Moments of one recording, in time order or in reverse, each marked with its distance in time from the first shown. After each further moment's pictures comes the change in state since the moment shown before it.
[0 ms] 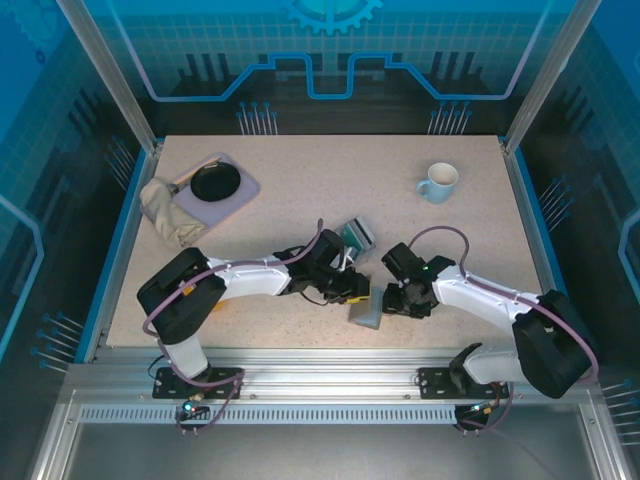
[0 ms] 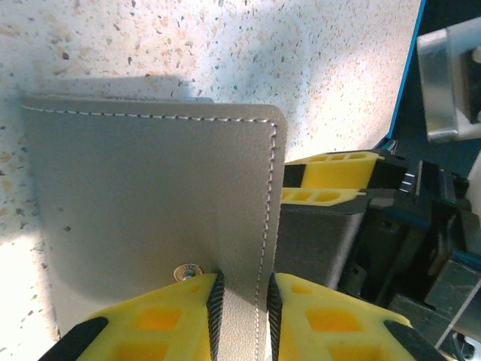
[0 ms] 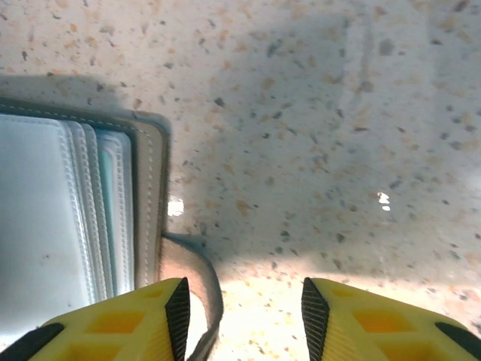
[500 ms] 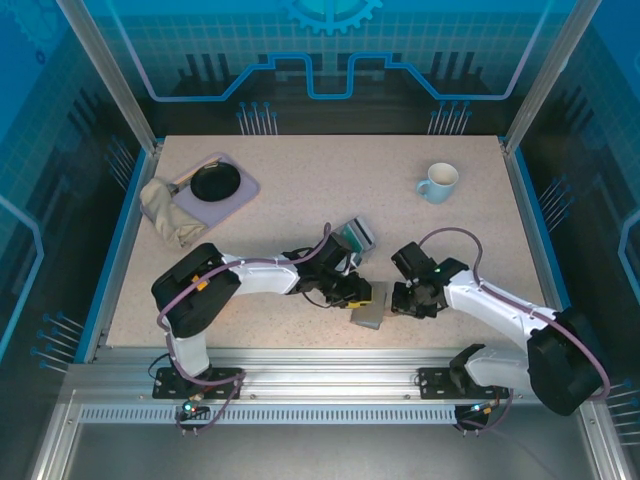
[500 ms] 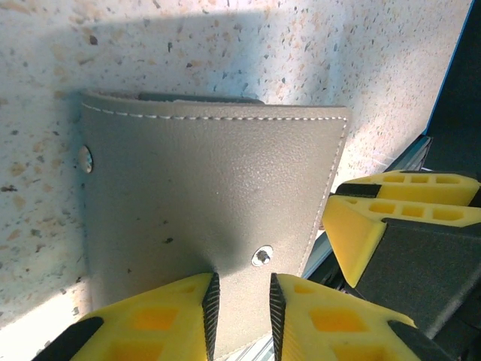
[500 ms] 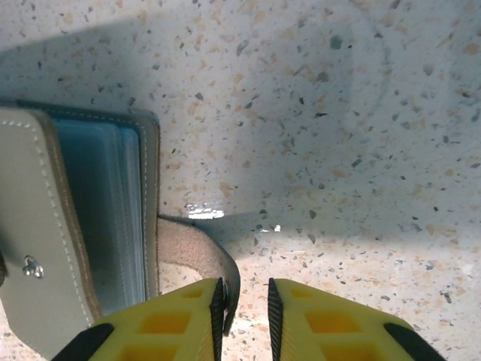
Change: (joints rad) left arm -0.013 0.079 0.042 -0.043 0.001 0.019; right arm -0.047 -0.094 -0.023 -0.026 -0.035 0.000
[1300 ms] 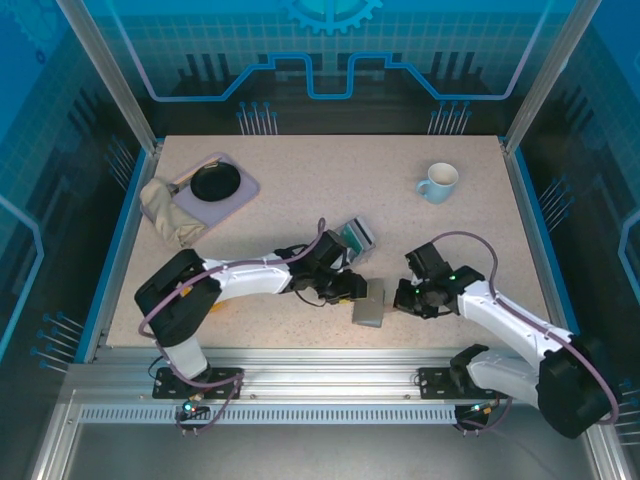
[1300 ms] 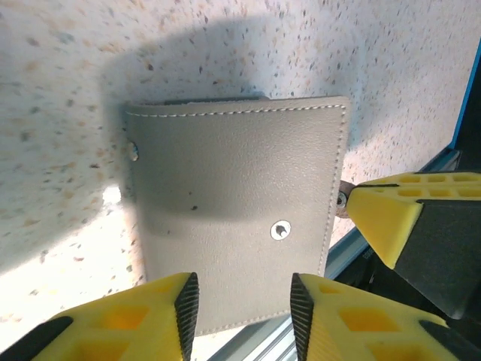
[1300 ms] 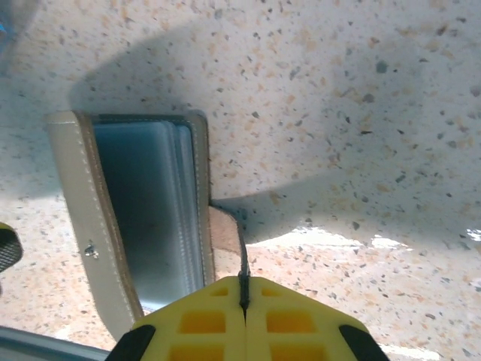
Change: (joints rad) left arm 0.000 -0.121 0.004 -0.168 -0.141 0.090; right arm -0.092 -0.134 -0.076 0.105 -0.134 -0.032
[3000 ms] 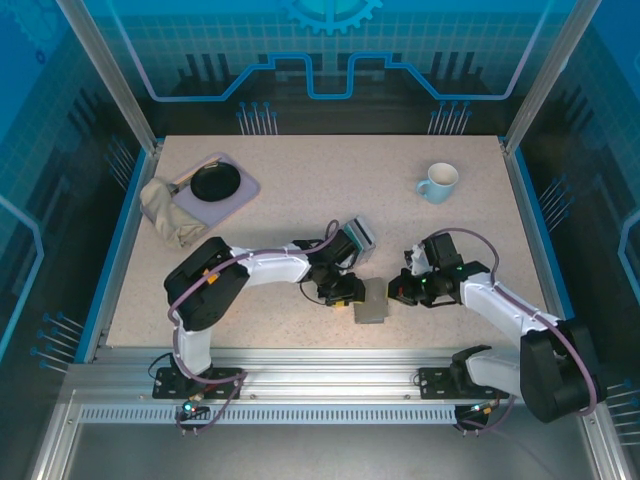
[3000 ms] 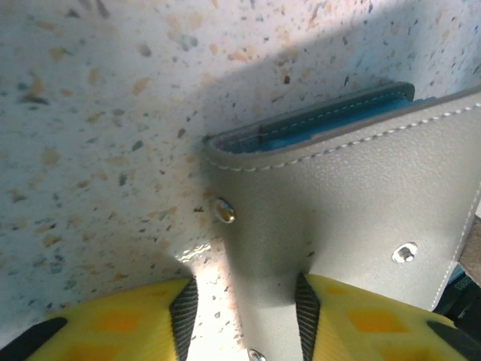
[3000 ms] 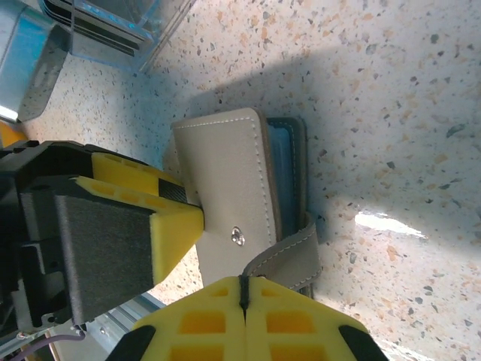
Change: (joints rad) left arm 0.004 0.213 0.174 -0.222 -0.012 0.072; right arm -0.189 0.114 -0.009 0.172 -0.377 -0.179
